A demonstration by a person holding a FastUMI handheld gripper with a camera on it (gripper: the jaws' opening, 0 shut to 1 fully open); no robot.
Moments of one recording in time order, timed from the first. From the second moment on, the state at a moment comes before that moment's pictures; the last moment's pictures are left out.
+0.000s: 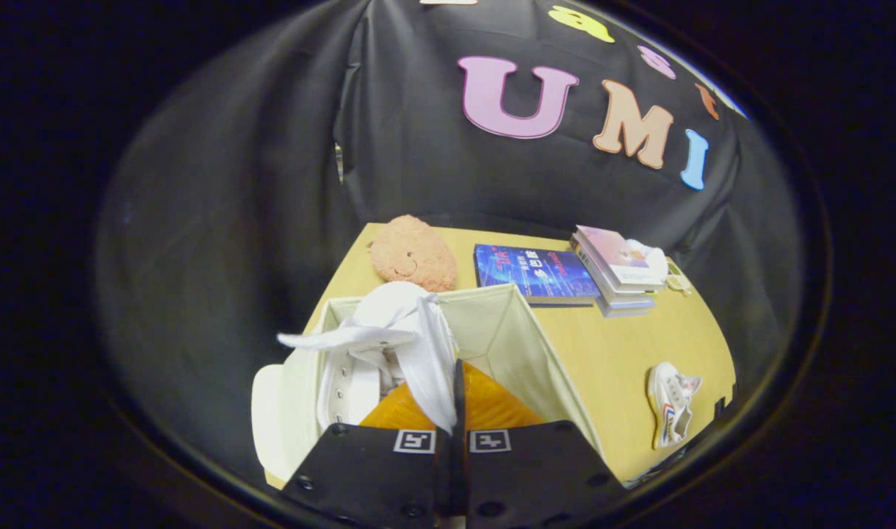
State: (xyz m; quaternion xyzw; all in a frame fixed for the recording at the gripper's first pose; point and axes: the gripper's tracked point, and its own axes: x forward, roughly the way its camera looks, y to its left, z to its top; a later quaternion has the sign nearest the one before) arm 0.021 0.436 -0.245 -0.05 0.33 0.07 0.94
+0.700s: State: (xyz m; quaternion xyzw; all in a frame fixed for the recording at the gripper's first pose) arm 0.021 0.429 -0.194 0.06 0.27 0.16 0.95
